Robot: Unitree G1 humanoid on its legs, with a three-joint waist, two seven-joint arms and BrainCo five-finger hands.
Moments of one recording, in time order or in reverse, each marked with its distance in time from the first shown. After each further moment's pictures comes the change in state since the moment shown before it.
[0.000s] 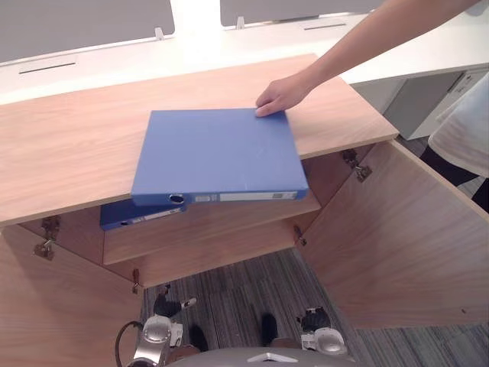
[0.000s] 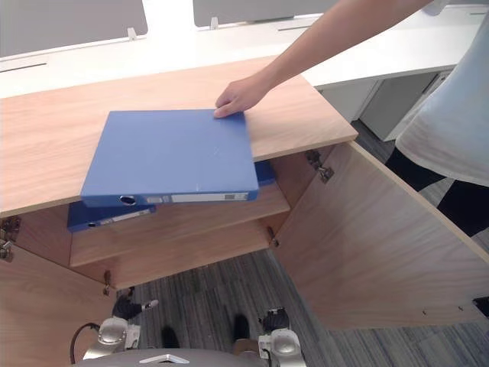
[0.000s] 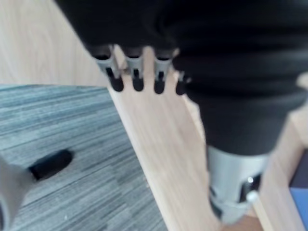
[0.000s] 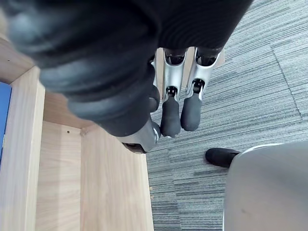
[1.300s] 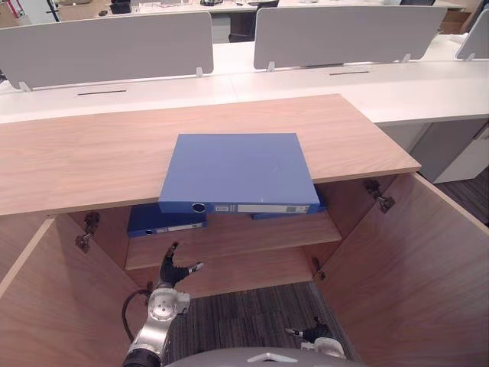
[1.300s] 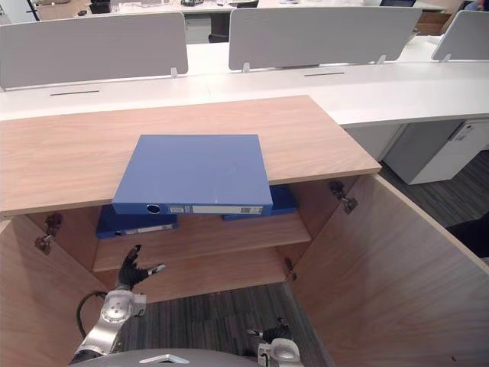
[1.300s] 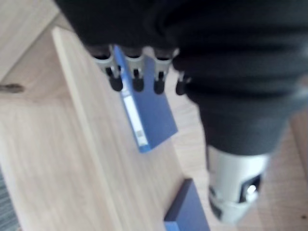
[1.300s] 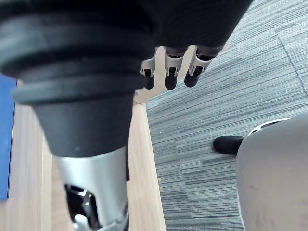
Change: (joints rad) left arm 0.019 0.011 -0.105 -0.457 0.021 -0.026 0.048; right arm -0.041 0.020 -0.051 0.127 0.057 0.028 -0.027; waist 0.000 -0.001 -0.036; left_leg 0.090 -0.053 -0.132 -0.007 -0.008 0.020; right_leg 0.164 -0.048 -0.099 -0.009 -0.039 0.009
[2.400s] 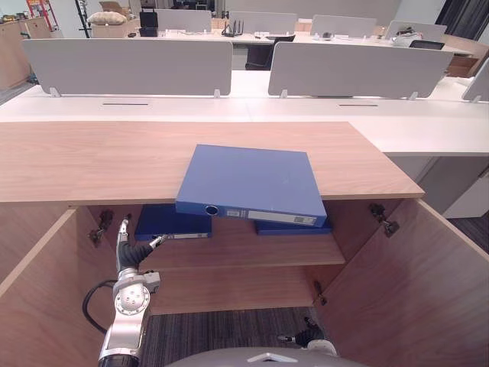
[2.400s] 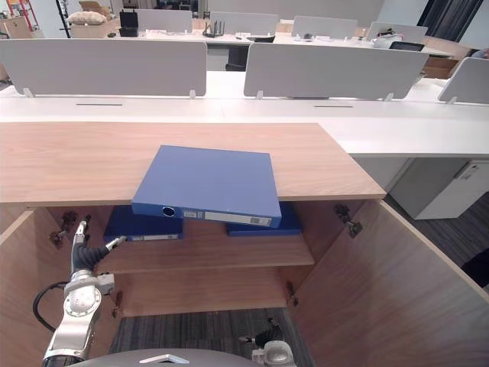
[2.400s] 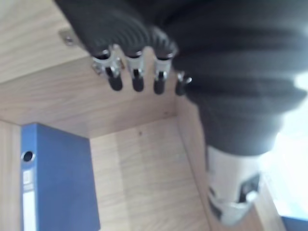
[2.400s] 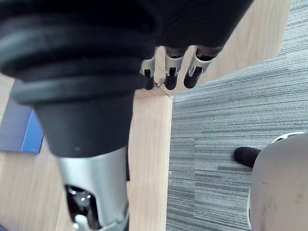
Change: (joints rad) left arm 0.102 0.028 0.198 -0.324 0.018 -0.022 0.089; right arm -0.001 0.005 0.093 0.008 -0.078 0.005 0.005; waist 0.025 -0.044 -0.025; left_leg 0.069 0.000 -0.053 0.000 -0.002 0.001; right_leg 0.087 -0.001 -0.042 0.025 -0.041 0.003
